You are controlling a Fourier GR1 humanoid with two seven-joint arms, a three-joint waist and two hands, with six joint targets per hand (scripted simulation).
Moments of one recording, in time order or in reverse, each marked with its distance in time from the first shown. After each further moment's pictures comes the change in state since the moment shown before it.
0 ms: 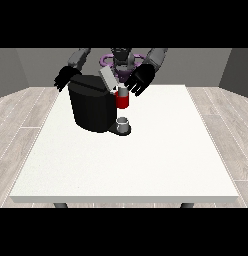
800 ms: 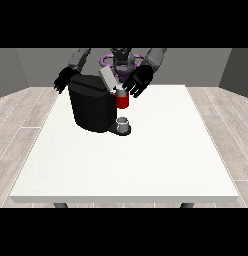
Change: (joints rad) left arm -0.030 -0.003 -0.001 0.013 -0.022 -0.030 0.021; right arm -0.018 0.005 -0.006 0.015 0.007 -0.024 0.005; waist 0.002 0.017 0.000
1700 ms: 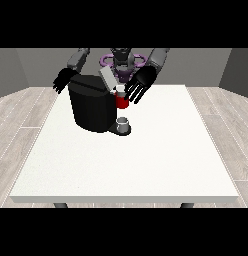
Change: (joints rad) left arm 0.028 0.019 -0.043 -0.019 -0.063 -0.007 -0.079; right arm -0.011 -0.015 -0.015 0.010 -0.008 0.004 -0.016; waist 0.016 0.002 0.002
